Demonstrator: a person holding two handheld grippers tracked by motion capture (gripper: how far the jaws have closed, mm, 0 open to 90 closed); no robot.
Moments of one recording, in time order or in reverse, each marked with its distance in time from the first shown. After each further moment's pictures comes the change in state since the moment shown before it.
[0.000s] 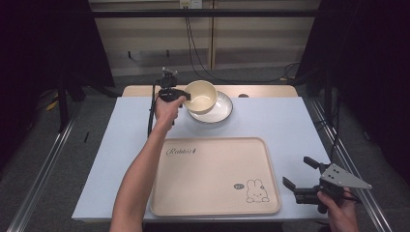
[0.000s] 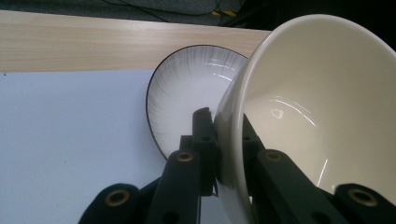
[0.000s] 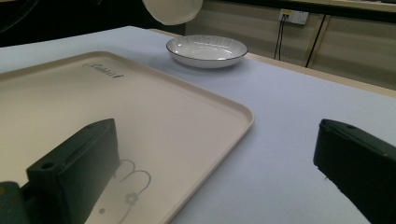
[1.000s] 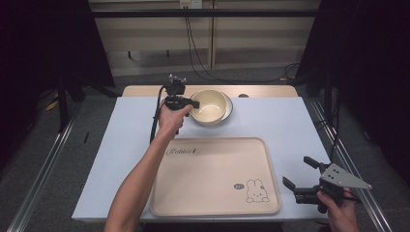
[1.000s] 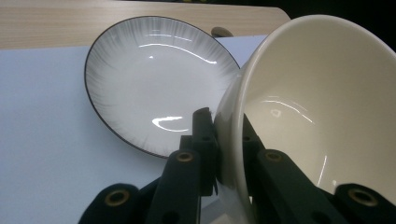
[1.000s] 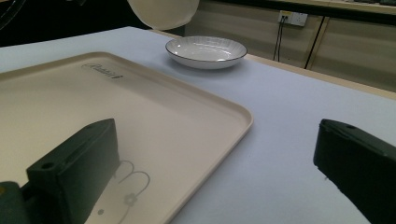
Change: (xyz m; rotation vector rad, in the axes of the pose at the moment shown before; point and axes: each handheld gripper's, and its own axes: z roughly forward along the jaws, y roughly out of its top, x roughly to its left) left arm -0.034 -0.025 -0.011 0.040 -0.094 0.074; right arm 0.000 0.000 0.000 -0.002 -0.001 -0.004
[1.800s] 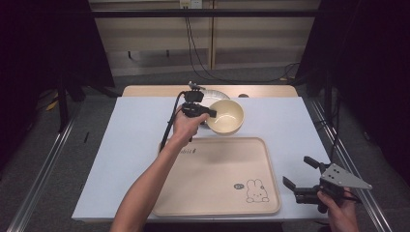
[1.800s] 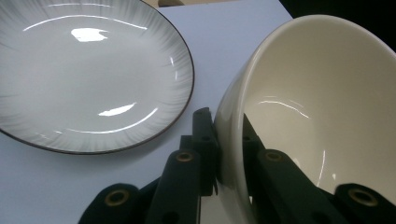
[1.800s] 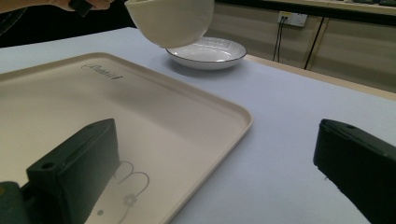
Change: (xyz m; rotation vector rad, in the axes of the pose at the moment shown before) left arm -0.042 -0.015 0.027 0.066 -0.097 0.072; right arm 0.000 0.000 0.000 -0.006 -0.003 -0.002
